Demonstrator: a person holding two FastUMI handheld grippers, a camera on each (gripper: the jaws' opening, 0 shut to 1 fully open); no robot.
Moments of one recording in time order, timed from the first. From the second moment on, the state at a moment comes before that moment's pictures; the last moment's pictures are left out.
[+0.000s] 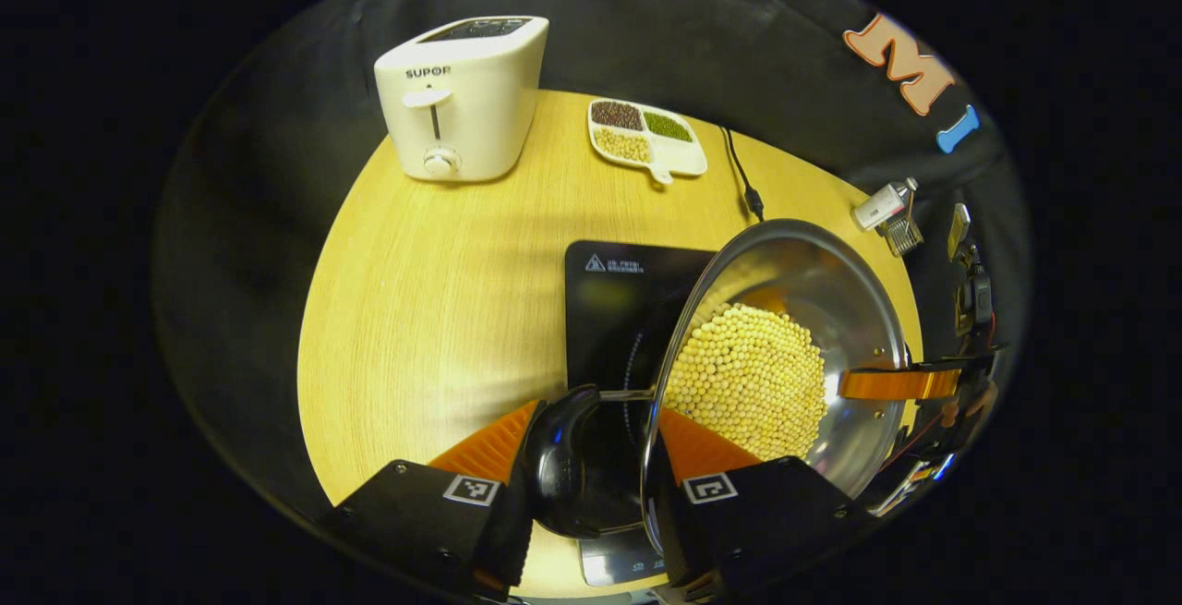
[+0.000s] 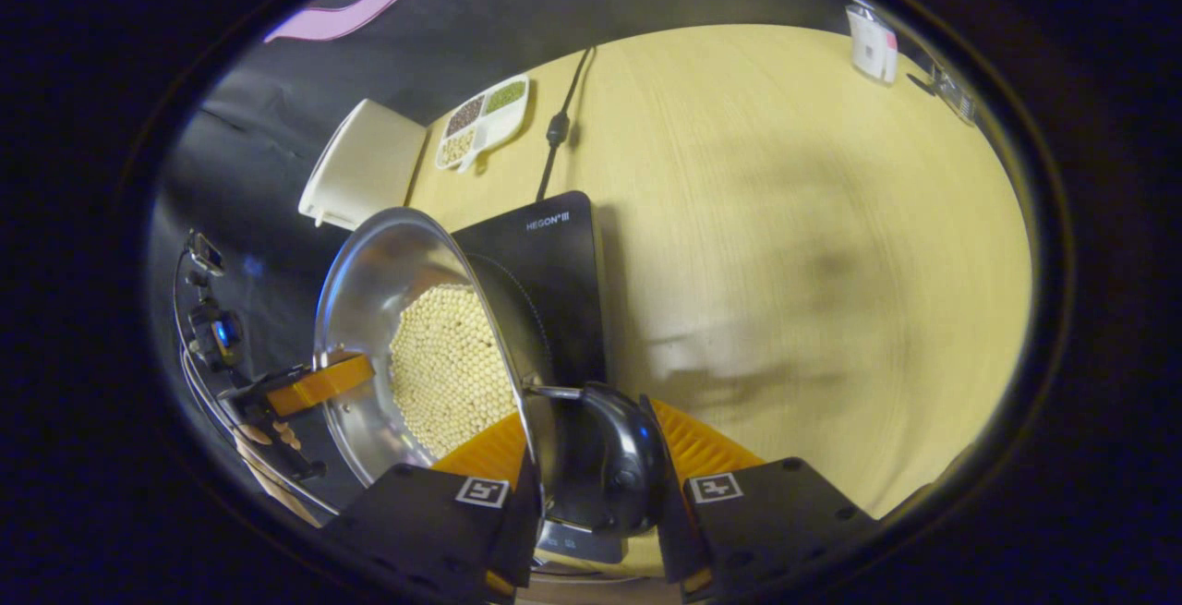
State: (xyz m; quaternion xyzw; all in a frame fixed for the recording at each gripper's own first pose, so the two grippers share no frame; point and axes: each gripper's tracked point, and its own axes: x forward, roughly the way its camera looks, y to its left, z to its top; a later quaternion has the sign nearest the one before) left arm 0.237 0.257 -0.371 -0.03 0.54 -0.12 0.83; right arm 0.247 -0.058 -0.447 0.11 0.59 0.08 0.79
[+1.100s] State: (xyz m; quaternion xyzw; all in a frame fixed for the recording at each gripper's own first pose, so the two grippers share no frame) left arm 0.245 0.269 -0.361 -0.02 0.48 -0.09 0.87; right arm 0.277 -0.066 -0.446 0.10 0.52 0.10 0.84
